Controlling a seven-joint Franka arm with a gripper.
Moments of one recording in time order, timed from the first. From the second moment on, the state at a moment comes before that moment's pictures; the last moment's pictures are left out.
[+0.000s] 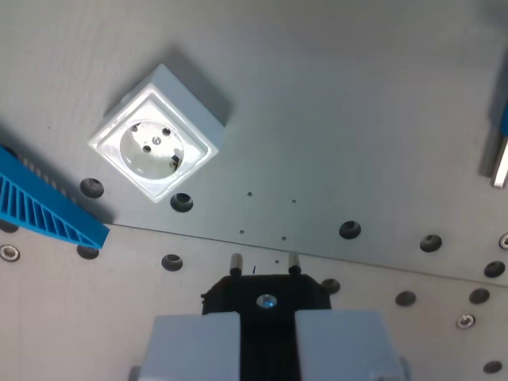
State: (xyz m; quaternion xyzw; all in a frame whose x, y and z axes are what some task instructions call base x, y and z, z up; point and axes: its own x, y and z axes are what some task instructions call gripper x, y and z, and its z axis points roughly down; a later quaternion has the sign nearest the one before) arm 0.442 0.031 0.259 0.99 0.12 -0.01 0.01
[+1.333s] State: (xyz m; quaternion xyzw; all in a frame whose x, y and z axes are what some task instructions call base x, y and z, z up) arm 0.414 0.069 0.162 0.95 0.30 -0.01 0.01
